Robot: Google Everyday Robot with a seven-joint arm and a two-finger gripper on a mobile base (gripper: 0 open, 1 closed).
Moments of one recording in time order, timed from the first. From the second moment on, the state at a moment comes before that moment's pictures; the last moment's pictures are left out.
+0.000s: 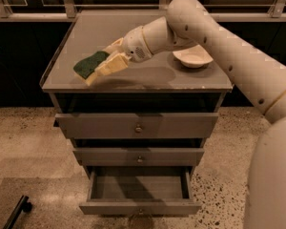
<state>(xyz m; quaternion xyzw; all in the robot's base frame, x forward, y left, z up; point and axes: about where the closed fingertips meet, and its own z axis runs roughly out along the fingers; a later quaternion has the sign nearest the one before) 0.668 0.091 0.888 -0.58 0.63 0.33 0.40</state>
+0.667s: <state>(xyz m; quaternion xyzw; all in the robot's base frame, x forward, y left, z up) 0.603 0.034 0.902 -0.54 0.63 0.32 0.47</state>
